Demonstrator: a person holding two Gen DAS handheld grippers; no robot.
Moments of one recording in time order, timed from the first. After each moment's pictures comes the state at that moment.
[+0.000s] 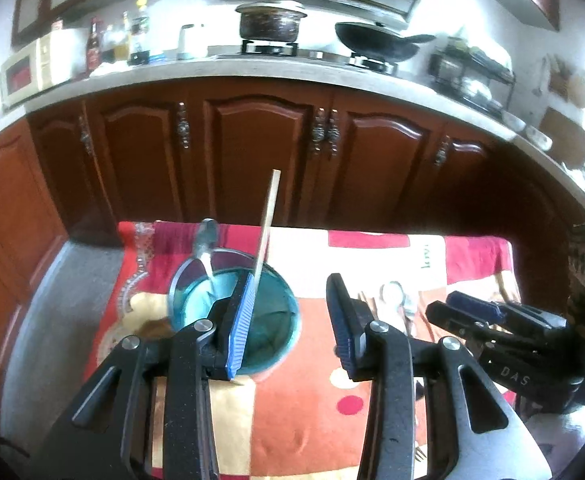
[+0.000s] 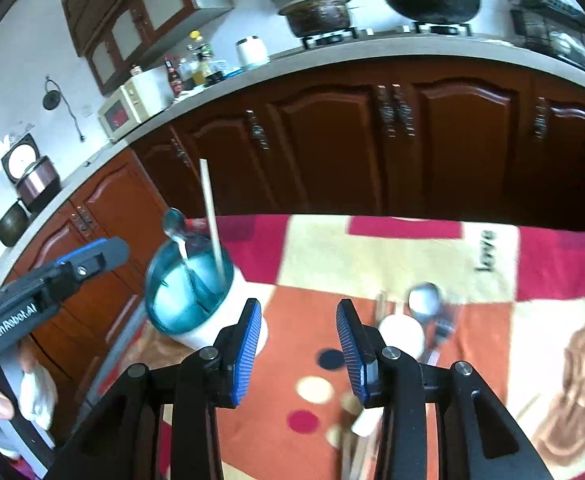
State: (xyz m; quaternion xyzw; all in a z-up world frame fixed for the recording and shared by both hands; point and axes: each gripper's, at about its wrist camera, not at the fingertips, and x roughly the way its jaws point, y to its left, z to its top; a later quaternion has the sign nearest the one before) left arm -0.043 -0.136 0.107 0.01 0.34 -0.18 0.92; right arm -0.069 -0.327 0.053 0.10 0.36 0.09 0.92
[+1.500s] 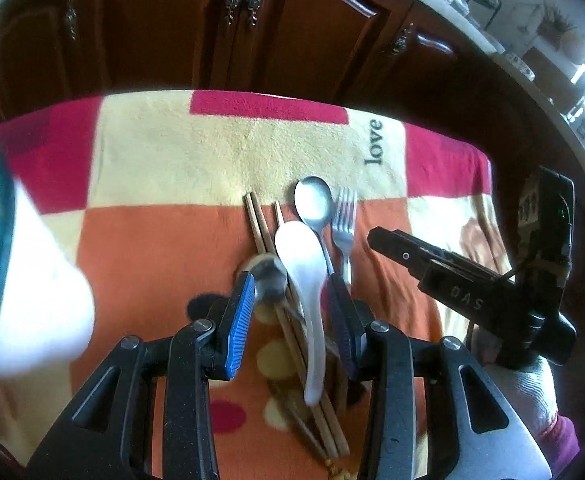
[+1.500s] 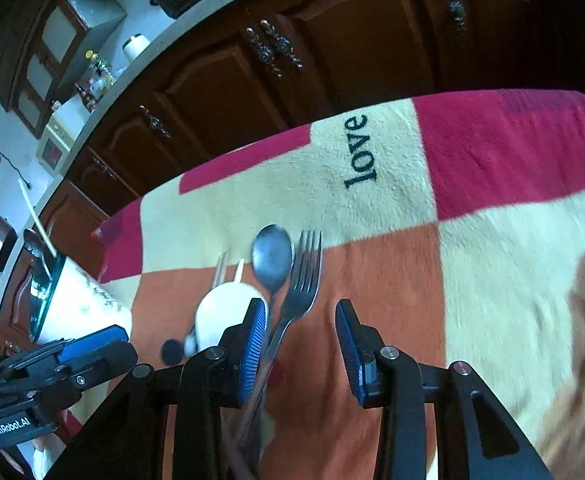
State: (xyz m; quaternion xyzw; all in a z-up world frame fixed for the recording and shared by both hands) left arm 0.012 -0.276 -0.026 0.00 0.51 -0.27 0.82; right arm -0.019 -0.472 -0.070 0.21 0.42 0.04 0.88
